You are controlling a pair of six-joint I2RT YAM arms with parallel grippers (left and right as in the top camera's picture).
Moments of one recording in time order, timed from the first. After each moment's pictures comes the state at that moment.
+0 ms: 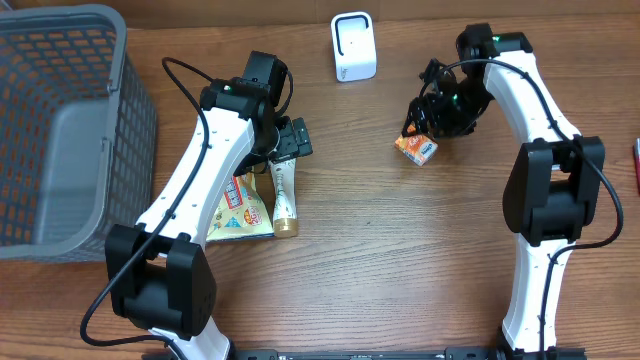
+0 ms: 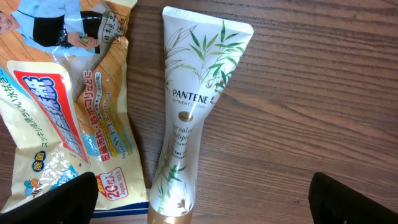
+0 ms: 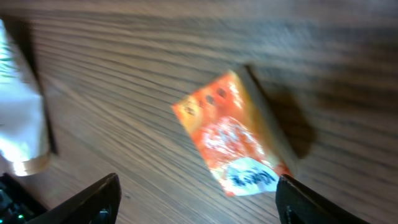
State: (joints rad) left arm -0.27 1.83 1.58 -1.14 0.01 -0.57; right arm 0.09 2.33 2.01 -1.30 -0.47 -0.16
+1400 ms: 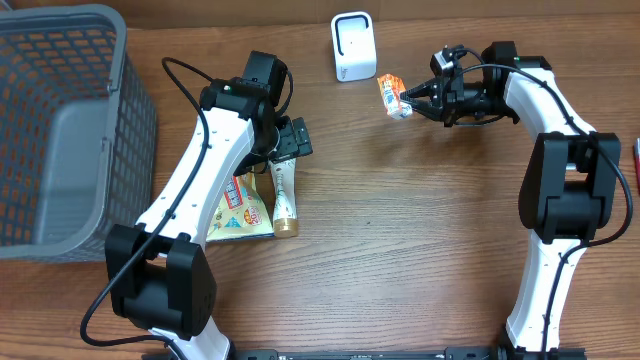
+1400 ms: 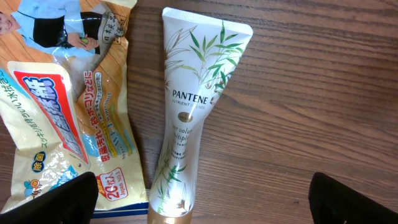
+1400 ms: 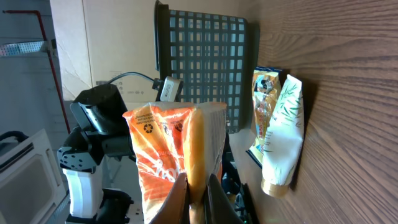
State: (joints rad) left arm -0.27 1.83 1.58 -1.14 0.01 -0.57; right arm -0.01 2.33 1.84 -1.06 -1.56 -0.04
